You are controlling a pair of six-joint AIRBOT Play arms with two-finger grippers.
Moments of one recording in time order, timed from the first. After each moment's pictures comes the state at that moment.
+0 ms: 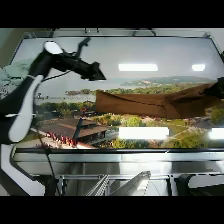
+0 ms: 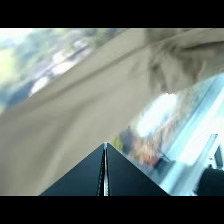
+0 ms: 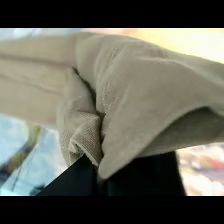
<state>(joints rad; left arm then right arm) -0.16 -1.86 1.83 0.68 -1.37 -1.27 -0.64 -1.68 1.60 -0.92 1.62 1.11</state>
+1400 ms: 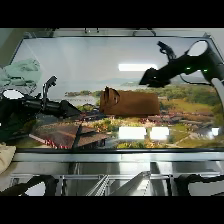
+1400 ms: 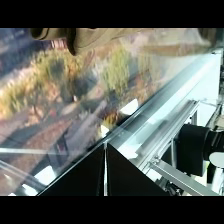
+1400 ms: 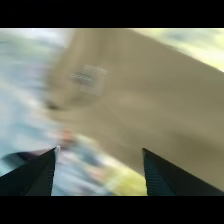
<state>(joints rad) 0.10 -1.29 0.85 0.56 -1.34 -0.98 0.04 -1.65 1.60 -0.93 1.38 1.38</state>
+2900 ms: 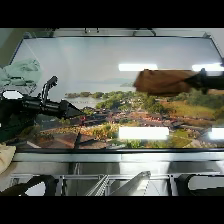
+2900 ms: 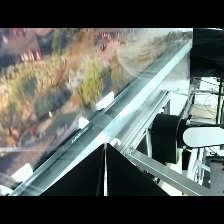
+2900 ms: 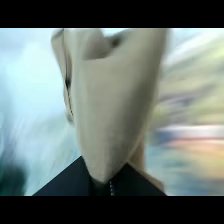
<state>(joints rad) 0.10 -1.28 0.85 0.49 -1.41 -0.97 -0.57 -1.61 1.33 -0.59 1.19 1.21</state>
